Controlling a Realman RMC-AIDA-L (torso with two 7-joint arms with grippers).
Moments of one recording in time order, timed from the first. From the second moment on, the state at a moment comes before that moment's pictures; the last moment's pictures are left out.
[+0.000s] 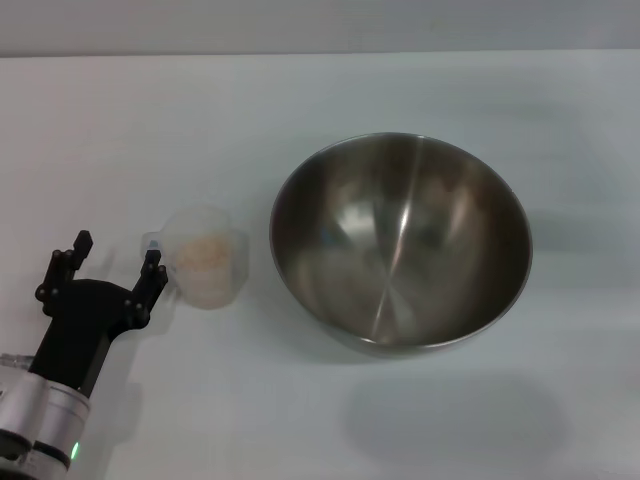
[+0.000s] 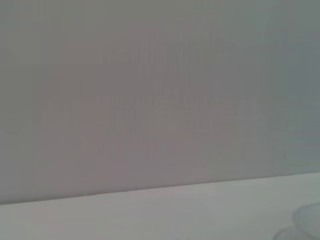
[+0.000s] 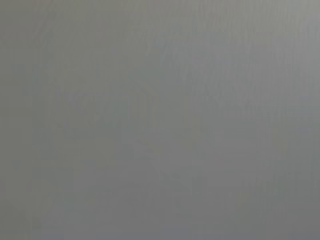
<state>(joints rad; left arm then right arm) -0.21 -2.08 -0.13 -0.49 1.68 1.27 0.26 0.55 2.04 -0.90 -0.24 -0.27 -1.29 -0.04</state>
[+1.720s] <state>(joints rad) -0.34 -2.08 -0.20 -0.46 1.72 1.32 0.20 0.54 2.05 -0.90 -0.26 -0.27 -1.29 -0.04</state>
